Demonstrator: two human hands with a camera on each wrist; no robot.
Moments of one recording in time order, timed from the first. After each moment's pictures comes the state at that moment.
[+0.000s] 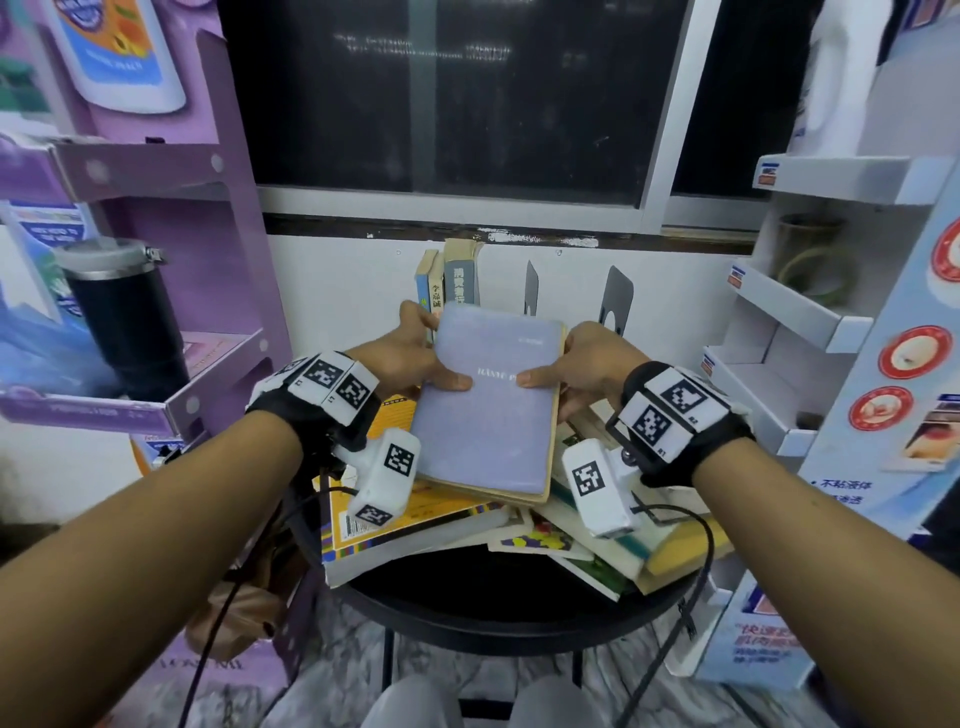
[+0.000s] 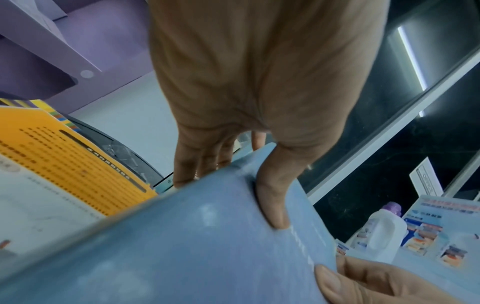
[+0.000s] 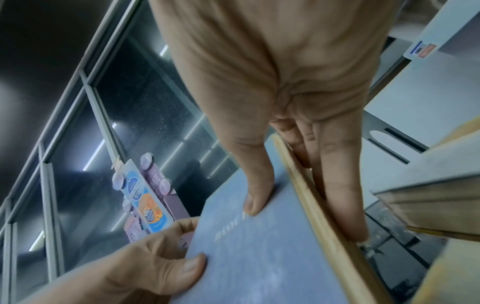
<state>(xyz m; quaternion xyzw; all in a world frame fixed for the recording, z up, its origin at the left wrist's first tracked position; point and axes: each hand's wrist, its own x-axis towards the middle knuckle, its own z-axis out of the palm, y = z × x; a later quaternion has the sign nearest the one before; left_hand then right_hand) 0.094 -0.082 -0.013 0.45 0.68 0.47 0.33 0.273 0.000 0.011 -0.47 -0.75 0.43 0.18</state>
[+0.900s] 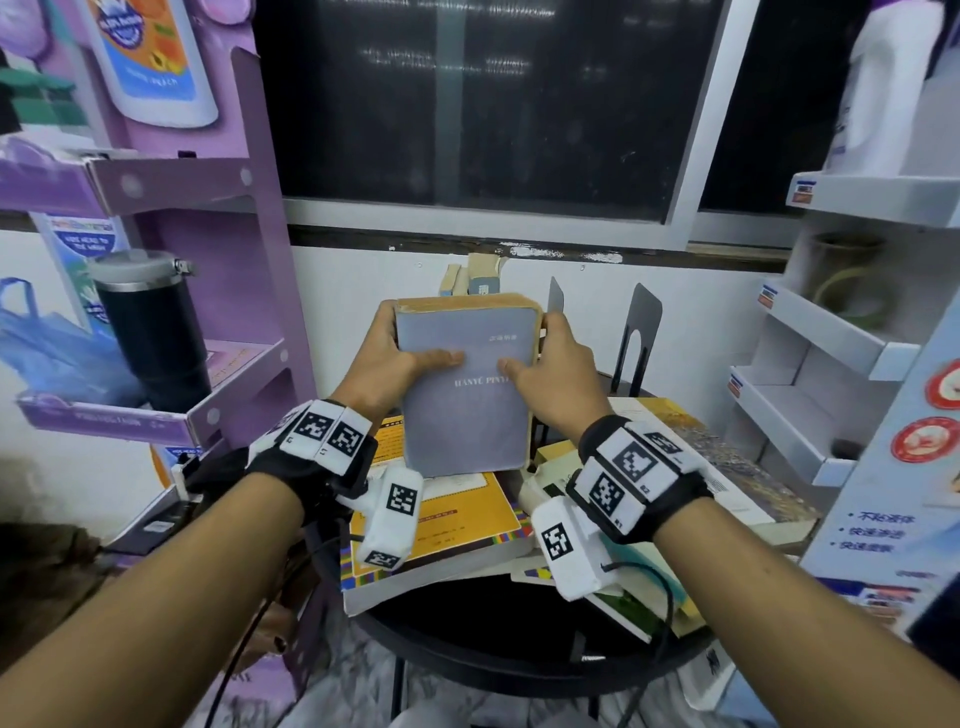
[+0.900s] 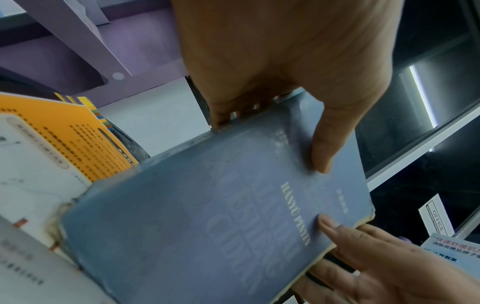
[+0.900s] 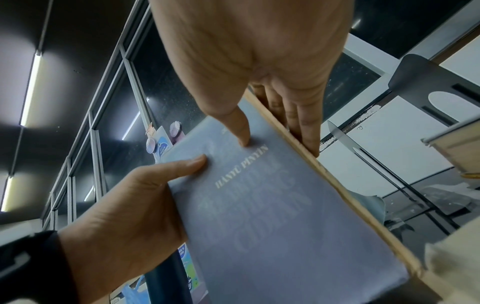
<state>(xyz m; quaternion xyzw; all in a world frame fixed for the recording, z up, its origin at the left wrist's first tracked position) 0.074 -0.097 -0.023 0.42 0.55 0.68 0.24 0.220 -0.006 -0.015 -0.39 -0.81 0.29 0.35</state>
